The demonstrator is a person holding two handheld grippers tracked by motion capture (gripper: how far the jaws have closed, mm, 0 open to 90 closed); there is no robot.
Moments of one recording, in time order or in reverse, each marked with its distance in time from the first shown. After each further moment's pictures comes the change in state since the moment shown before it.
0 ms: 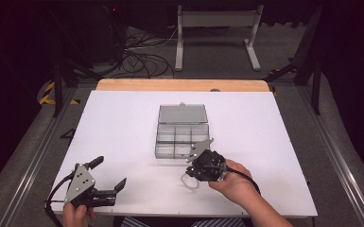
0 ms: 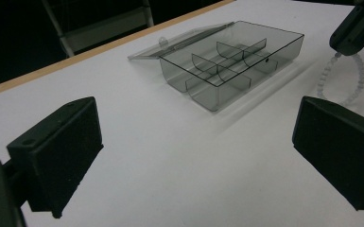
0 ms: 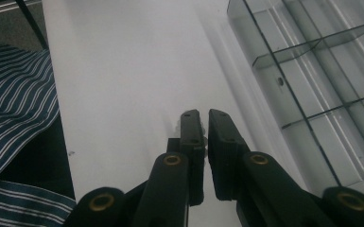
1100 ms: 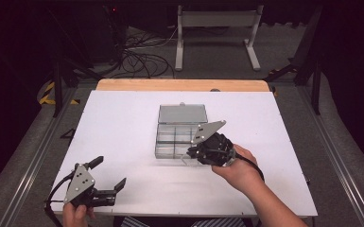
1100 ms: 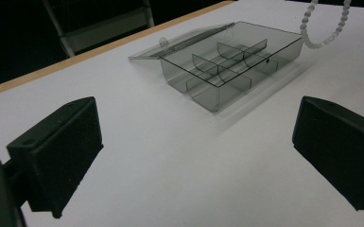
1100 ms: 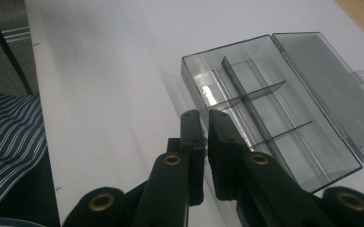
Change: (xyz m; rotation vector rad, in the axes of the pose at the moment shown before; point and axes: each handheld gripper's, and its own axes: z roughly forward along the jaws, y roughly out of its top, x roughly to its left) left arm 0.000 0.000 0.000 -0.004 0.002 -0.007; right arm -0.015 0.026 -0.048 -0.120 -0.105 0.022
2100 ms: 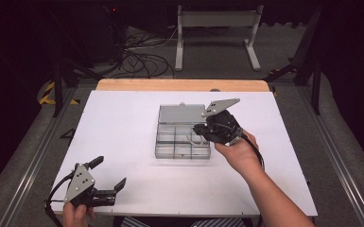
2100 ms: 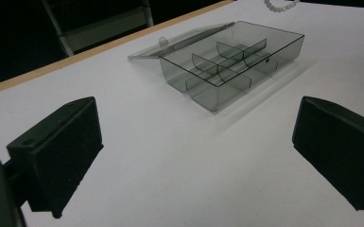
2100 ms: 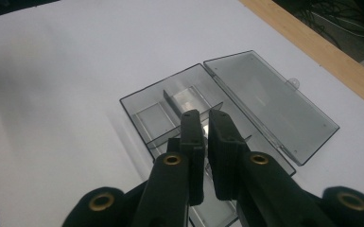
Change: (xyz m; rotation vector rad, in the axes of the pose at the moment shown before) left arm 0.001 0.000 0.000 0.006 -0.004 0.002; right arm -0.049 0.007 -0.008 -0.103 -0.094 0.162
